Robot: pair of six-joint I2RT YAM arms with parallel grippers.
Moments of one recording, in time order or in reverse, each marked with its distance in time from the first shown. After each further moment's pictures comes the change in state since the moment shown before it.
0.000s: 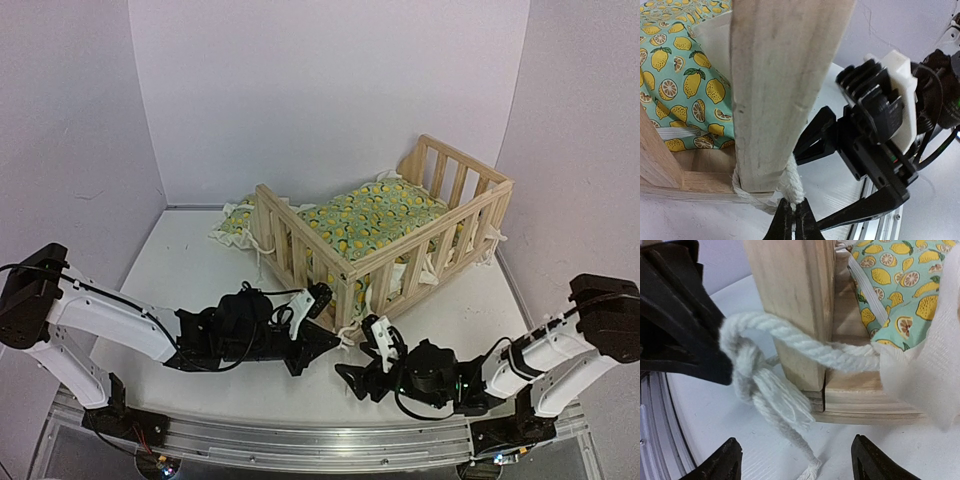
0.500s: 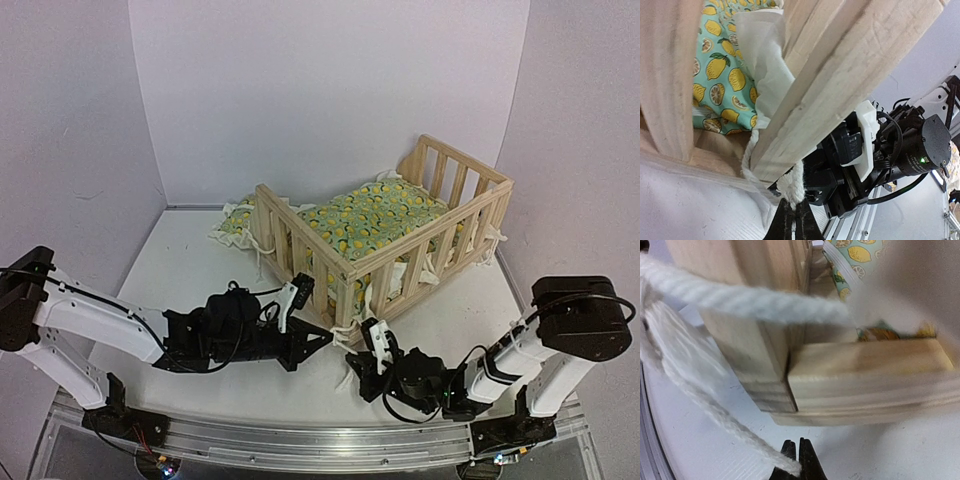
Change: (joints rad) left arm -0.002 -0.056 -0.029 0.000 -0.016 -0.259; right arm 0.000 0.230 0.035 0.177 0.108 0.053
